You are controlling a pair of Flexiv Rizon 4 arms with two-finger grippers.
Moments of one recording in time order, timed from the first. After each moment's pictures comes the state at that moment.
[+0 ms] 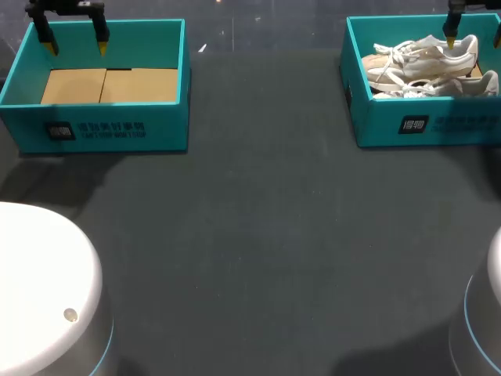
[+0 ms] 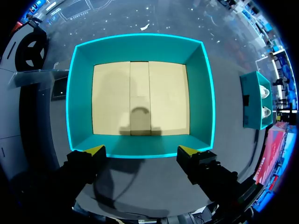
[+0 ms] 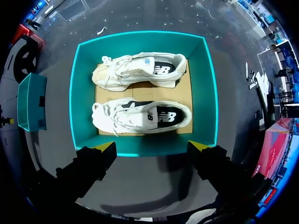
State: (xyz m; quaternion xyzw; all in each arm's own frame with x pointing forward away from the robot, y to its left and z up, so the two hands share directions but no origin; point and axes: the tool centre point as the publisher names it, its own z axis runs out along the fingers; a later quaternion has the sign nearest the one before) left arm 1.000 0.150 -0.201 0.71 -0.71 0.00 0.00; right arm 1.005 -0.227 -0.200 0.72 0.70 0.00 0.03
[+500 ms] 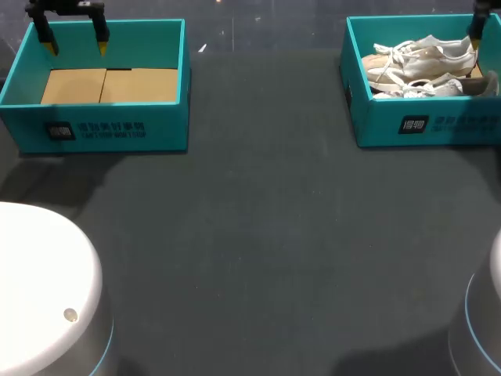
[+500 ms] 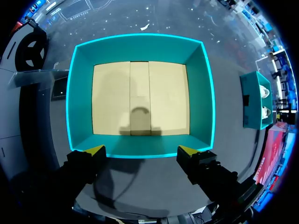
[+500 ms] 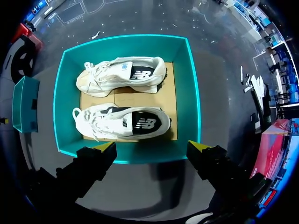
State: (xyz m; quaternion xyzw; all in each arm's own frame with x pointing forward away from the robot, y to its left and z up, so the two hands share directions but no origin) left arm 1.000 0.150 -0.201 0.71 -0.71 0.00 0.00; right arm 1.012 -0.277 -0.211 0.72 0.70 0.00 0.06
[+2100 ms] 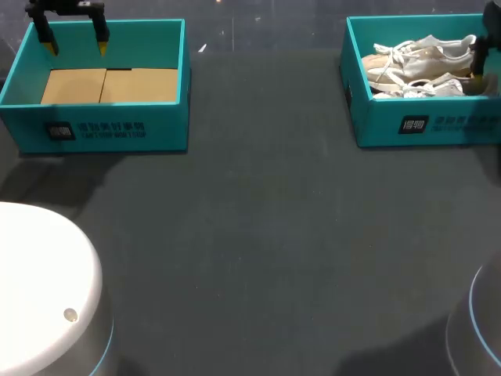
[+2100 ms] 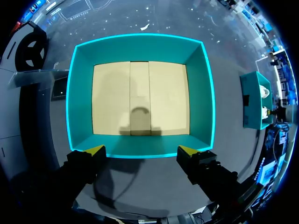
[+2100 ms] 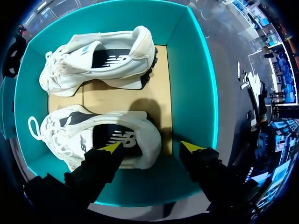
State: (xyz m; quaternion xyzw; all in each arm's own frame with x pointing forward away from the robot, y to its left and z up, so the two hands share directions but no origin) left arm 1.000 0.150 -0.201 0.71 -0.71 0.00 0.00; right arm 1.031 -0.318 -0.314 0.72 0.69 -0.05 0.06
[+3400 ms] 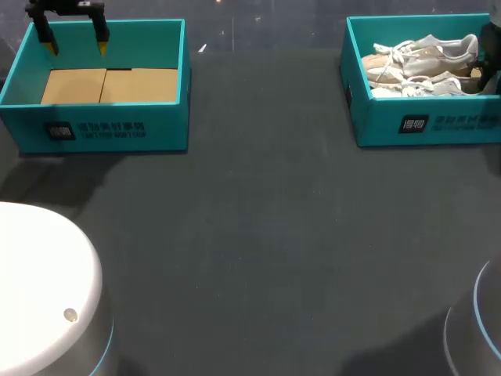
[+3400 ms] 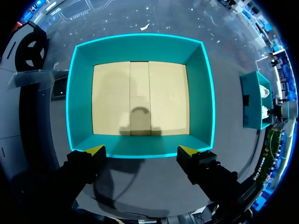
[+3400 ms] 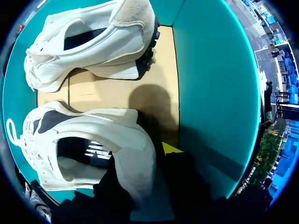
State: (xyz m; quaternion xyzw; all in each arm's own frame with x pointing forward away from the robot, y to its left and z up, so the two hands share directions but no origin) left arm 1.000 0.150 -0.201 0.71 -0.71 0.00 0.00; right arm 1.030 -0.329 -0.363 0.71 0.70 -0.06 0.02
